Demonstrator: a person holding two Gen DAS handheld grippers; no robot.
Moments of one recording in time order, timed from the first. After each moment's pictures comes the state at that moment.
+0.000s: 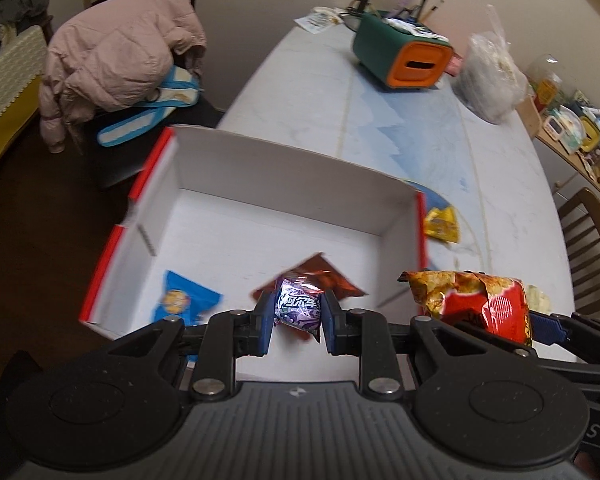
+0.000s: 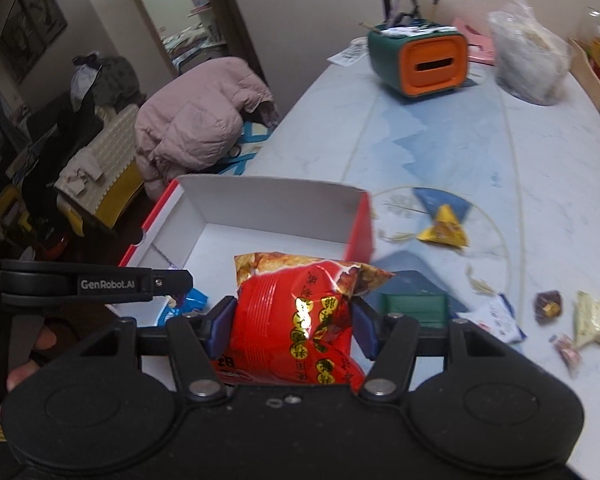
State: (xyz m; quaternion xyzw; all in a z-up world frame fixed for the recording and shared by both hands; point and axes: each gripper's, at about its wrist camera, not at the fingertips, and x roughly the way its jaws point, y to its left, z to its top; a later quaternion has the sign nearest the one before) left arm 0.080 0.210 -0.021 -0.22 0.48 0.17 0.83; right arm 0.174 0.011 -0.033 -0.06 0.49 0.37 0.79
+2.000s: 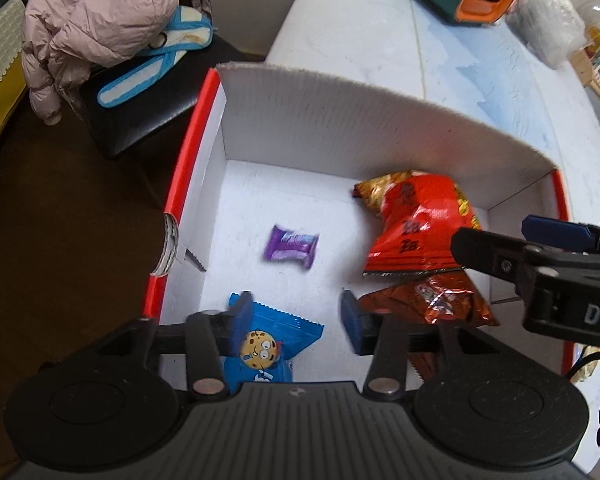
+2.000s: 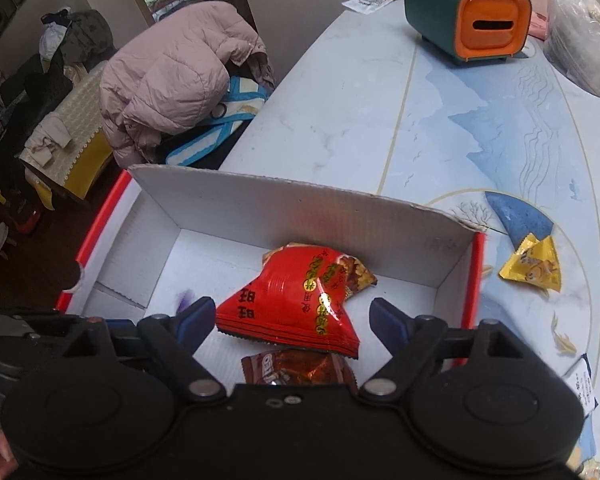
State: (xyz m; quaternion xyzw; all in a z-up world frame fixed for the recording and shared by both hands) left arm 0.129 0.296 -0.105 -0.19 0.57 0.15 0.78; right arm 0.232 0.136 -0.112 -0.10 0.54 0.34 0.76
